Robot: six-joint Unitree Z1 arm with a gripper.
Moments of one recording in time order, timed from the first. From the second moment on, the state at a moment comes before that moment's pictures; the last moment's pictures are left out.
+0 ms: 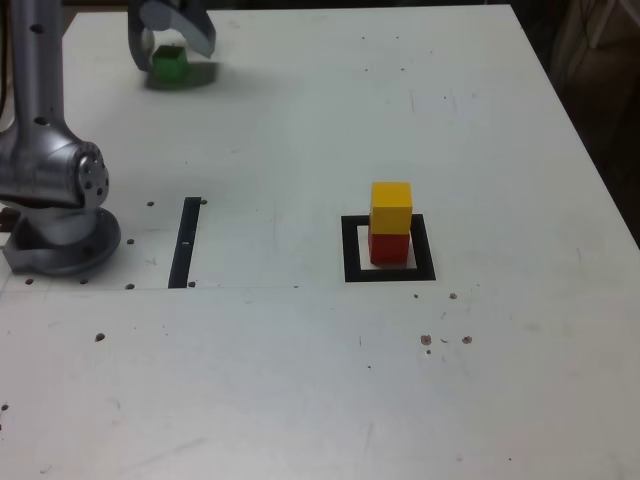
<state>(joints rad) 1.35 2.08 -1.50 1.00 0.23 1.28</state>
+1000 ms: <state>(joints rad) 1.34 2.07 -1.48 1.00 0.25 1.25</state>
